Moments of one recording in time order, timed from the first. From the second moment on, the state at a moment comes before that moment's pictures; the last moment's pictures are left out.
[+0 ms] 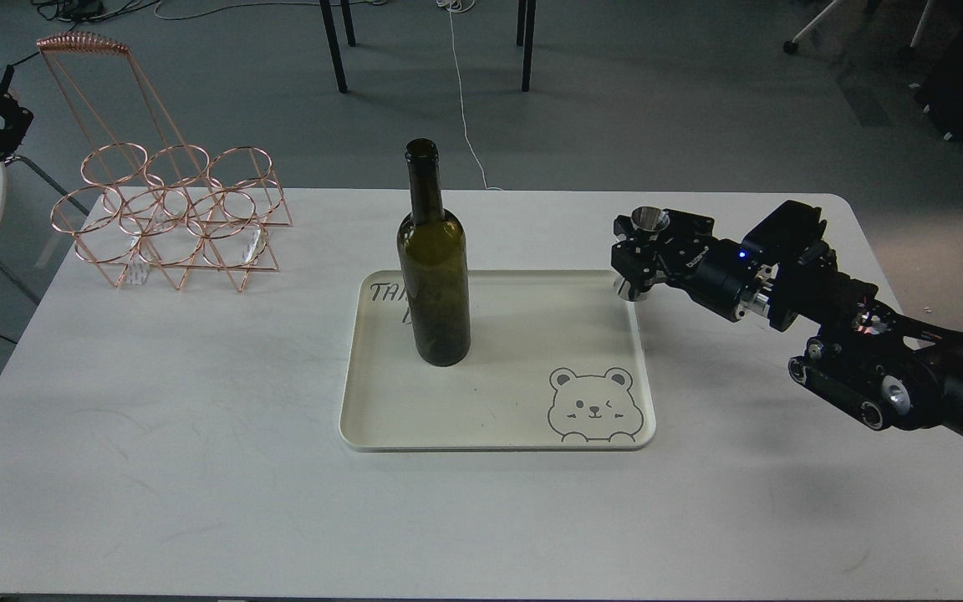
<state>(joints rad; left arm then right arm) -0.87 0.67 -0.67 -0.52 -0.35 -0.38 -0.26 0.89 -0.43 0.12 0.72 -1.62 -0.44 0.49</state>
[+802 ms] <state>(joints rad) -0.89 0.67 -0.66 -0.52 -0.35 -0.37 -0.26 0.69 -0.53 0.15 0.62 -1.43 -0.49 0.49</state>
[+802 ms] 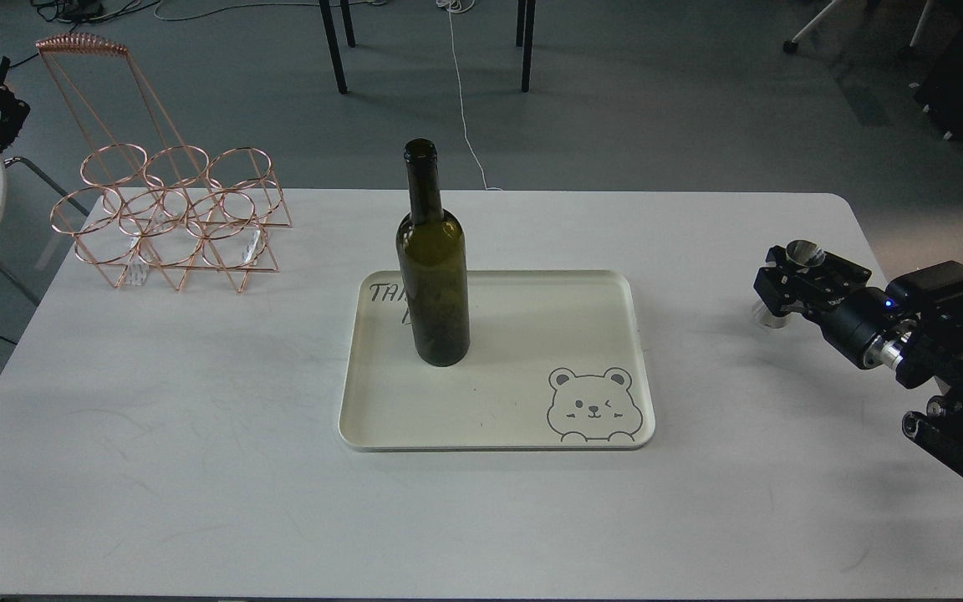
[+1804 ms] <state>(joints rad) -0.91 0.68 -0.66 -0.52 -0.35 -0.37 -0.25 0.63 -0.58 0.15 0.74 -1.42 -0.49 0.49</state>
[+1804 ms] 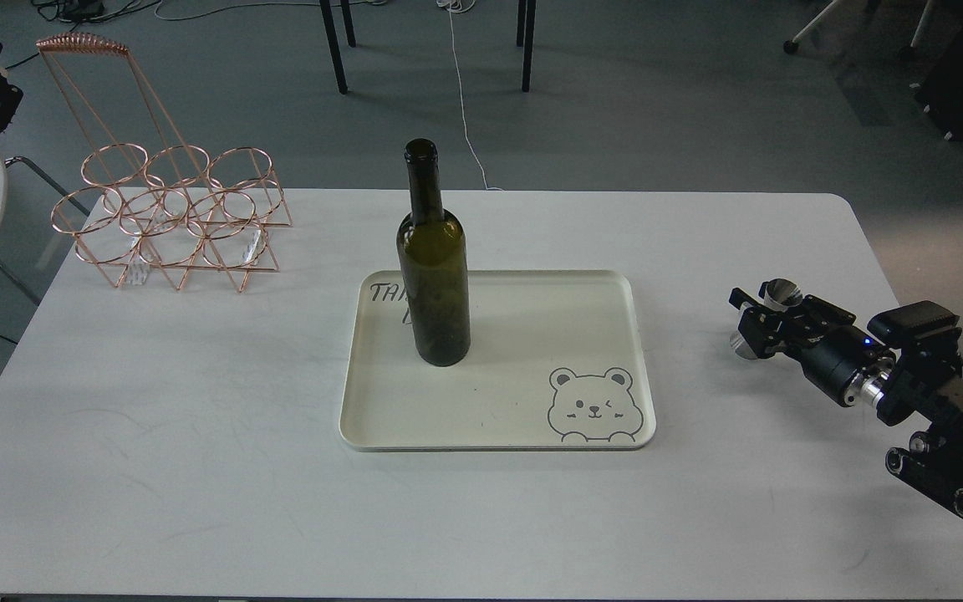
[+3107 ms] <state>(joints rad) -0.90 1.19 -0.62 -1.38 0.77 -0.39 -0.26 0.89 -0.83 0.34 0.94 -0.62 -0.29 0.49</state>
